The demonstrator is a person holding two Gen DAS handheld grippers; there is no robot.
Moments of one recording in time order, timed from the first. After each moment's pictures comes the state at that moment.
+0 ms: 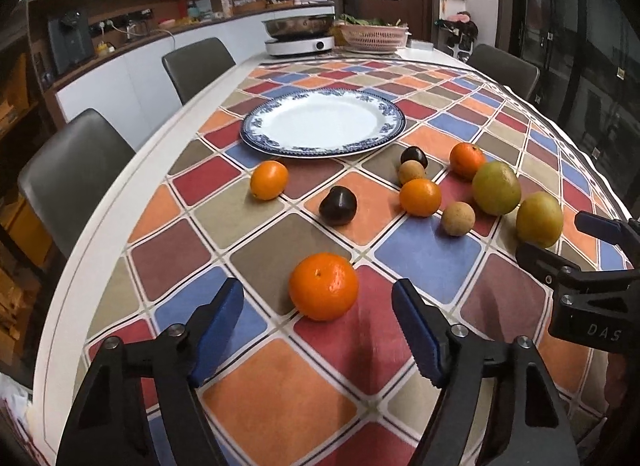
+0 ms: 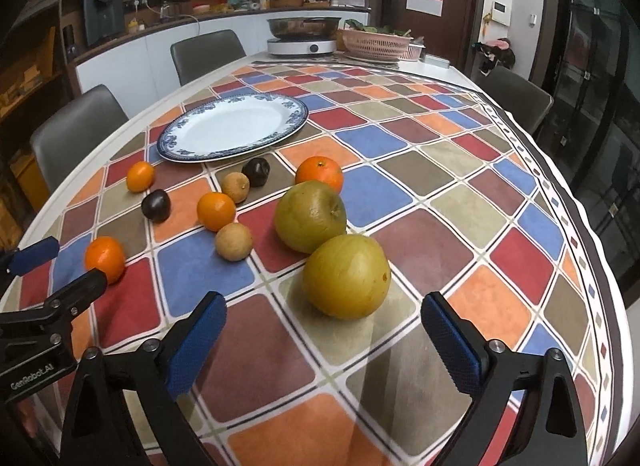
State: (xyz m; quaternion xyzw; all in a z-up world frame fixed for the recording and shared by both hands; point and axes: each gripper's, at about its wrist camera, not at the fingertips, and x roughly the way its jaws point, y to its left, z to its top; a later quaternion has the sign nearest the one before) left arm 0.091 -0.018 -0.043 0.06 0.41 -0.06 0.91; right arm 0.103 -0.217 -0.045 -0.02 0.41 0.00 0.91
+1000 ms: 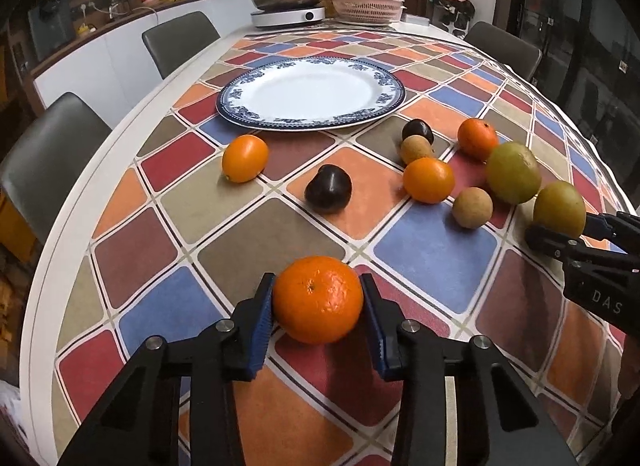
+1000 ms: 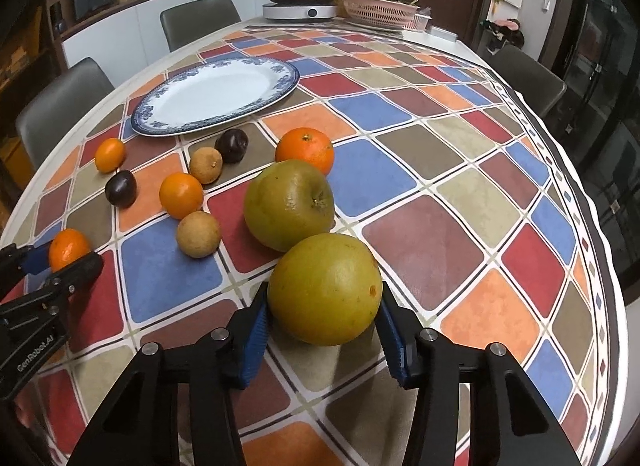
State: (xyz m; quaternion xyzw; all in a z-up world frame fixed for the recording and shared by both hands) left arm 0.115 -0.021 -0.063 0.06 0.45 -0.08 0.89; right arm 0.135 -0.223 -0.062 -0.03 0.47 0.00 0.88
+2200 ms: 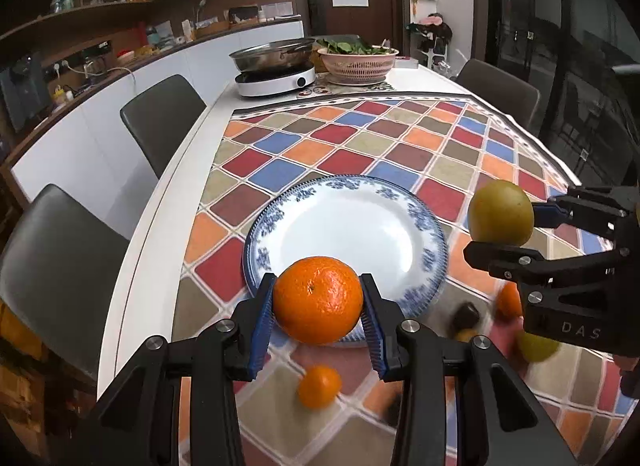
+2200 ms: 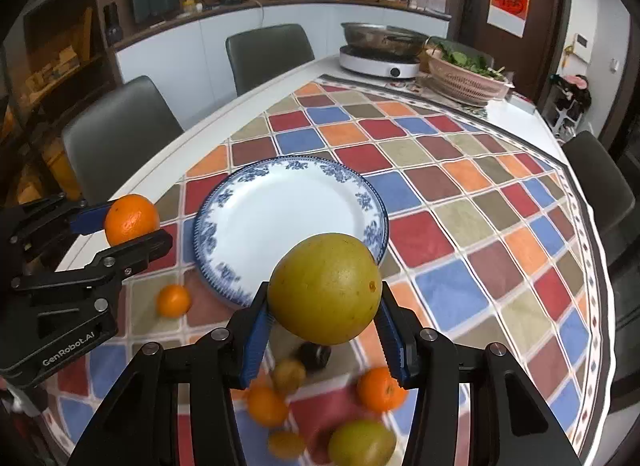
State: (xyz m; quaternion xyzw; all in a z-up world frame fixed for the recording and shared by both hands) left arm 0.258 -0.001 0.025 0.10 0.39 -0.12 0.91; right arm 0.270 -0.163 0.025 -0.06 0.43 0.12 0.89
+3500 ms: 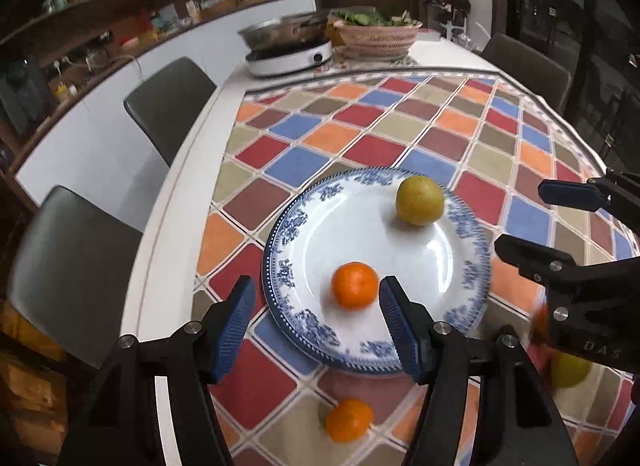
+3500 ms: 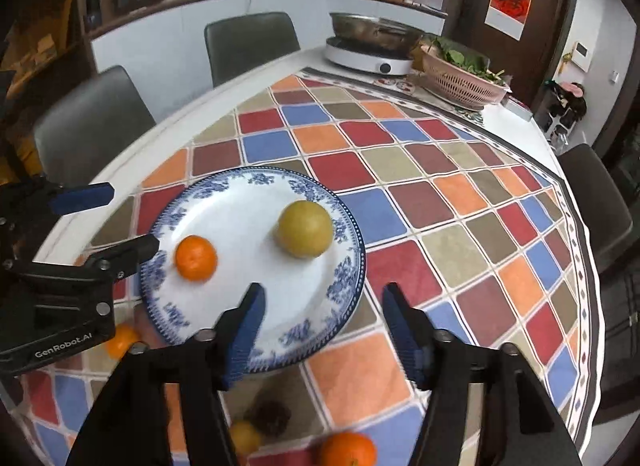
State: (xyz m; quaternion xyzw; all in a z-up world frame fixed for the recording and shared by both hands) left arm 0.295 -0.007 0.026 0.13 0.43 -0.08 0.89; right arm 0.316 -0.163 0.019 -0.09 0.44 0.09 0.89
